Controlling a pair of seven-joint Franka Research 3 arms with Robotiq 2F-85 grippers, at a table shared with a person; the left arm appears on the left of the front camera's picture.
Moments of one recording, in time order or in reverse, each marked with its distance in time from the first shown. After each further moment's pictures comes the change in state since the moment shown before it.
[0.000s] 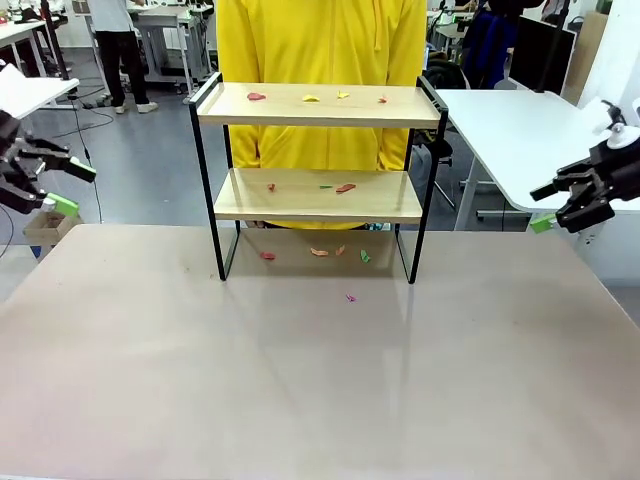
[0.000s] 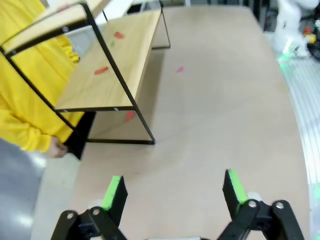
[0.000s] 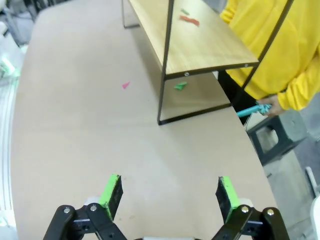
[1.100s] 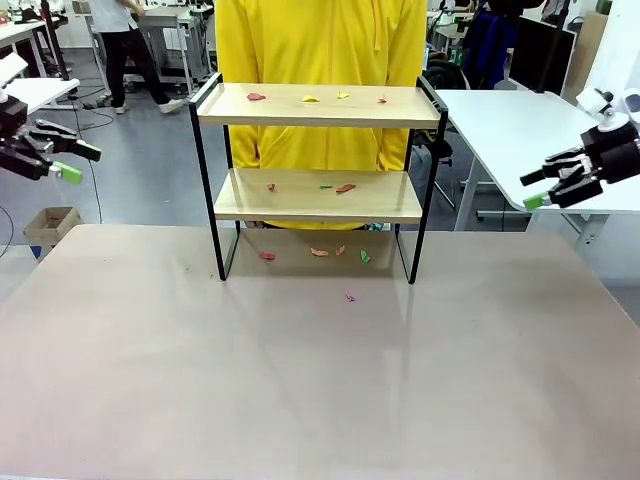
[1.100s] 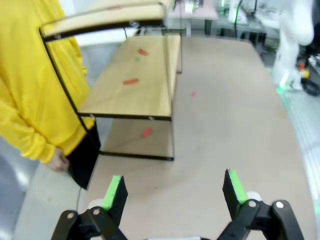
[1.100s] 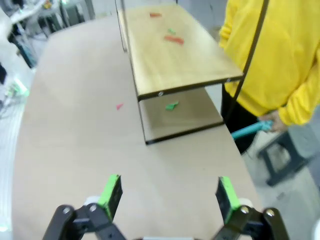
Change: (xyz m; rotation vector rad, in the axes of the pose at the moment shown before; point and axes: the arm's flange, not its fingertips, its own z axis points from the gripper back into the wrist) left arm -0.036 0.101 0.011 -0.069 -0.194 0.092; right arm -0.005 -0.080 -0.013 0.106 -0.121 -0.051
